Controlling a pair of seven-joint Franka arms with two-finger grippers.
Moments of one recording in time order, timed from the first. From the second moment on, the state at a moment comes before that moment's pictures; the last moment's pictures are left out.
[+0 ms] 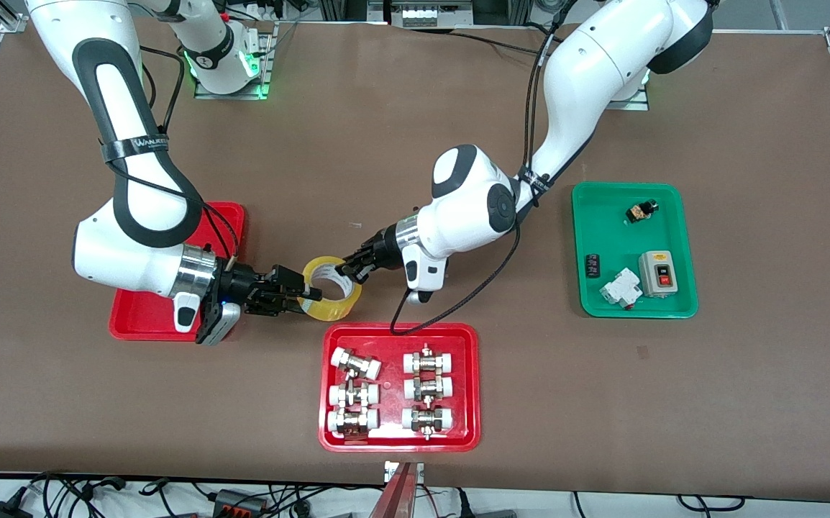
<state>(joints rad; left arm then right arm) -0.38 0.91 -0.51 -1.24 -0.50 2.62 -1.20 0.24 0.55 0.01 -1.61 1.11 2.18 -0.66</state>
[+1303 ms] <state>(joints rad) 0.09 0.52 -0.52 -1.26 -0.23 1.69 -1.04 -0.04 0.53 -0.01 -1.59 0.88 1.81 -0.61</state>
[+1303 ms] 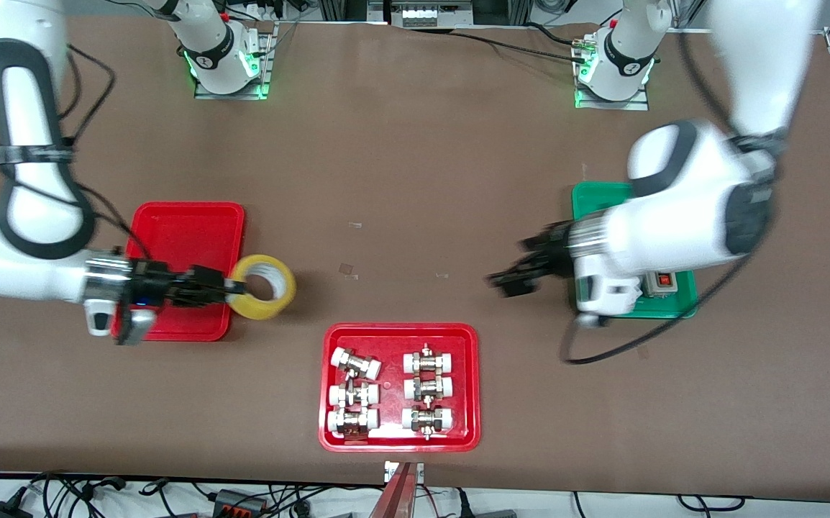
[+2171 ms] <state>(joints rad) 0.24 0.33 -0.52 -1.35 0.17 1.46 -0.40 -0.31 0.71 -0.01 -1.63 0.71 1.72 -1.00</state>
